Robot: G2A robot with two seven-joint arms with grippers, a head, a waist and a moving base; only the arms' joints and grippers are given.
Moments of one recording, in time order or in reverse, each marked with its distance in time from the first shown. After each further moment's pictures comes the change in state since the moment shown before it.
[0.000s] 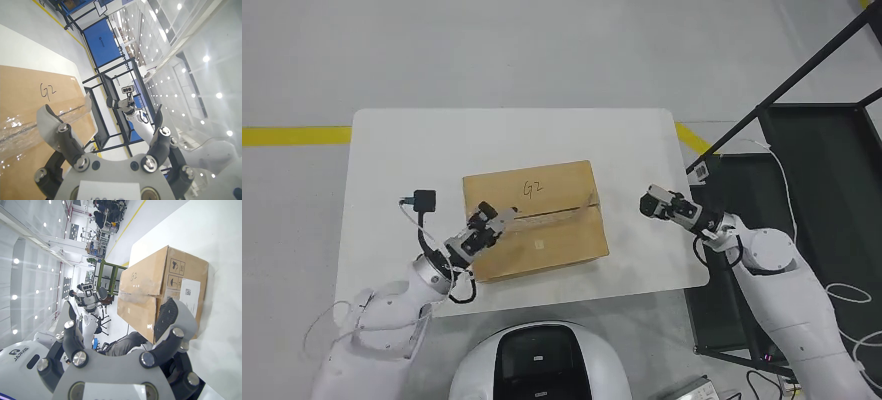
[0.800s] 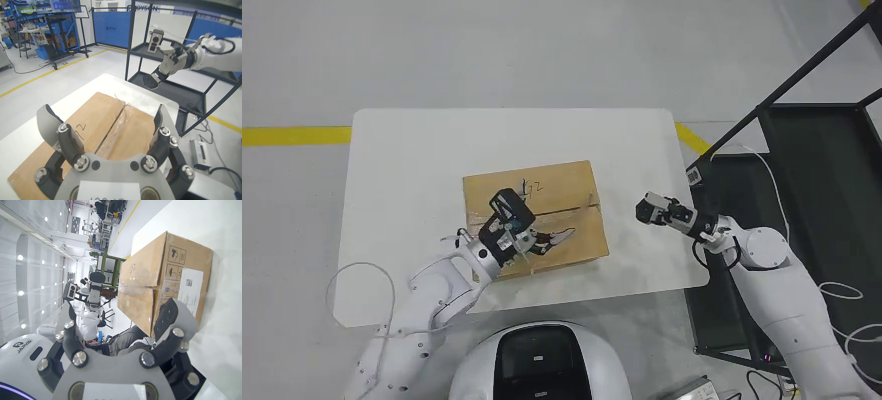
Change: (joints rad) left arm -0.211 -0.017 0.254 0.115 1.175 -0.102 0.342; right arm 0.053 -0.011 -0.045 0.092 0.040 -0.026 0.099
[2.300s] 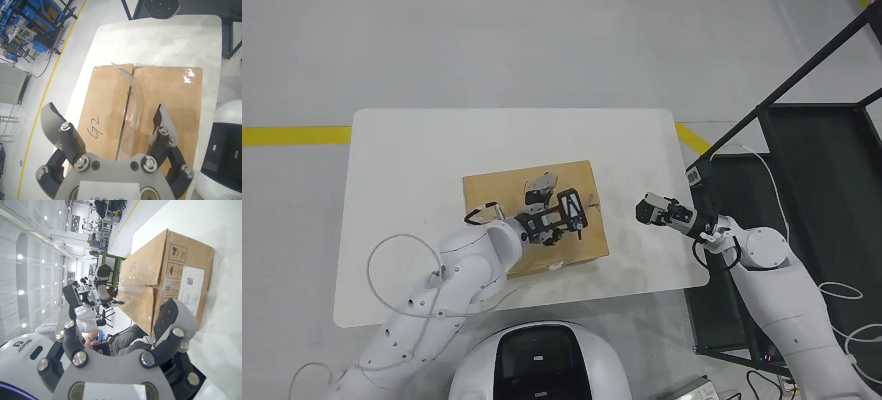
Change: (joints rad) left arm -0.276 -0.047 0.219 0.052 0.307 -0.114 -0.476; right arm 0.000 0.000 0.000 0.000 0.000 0.000 0.000
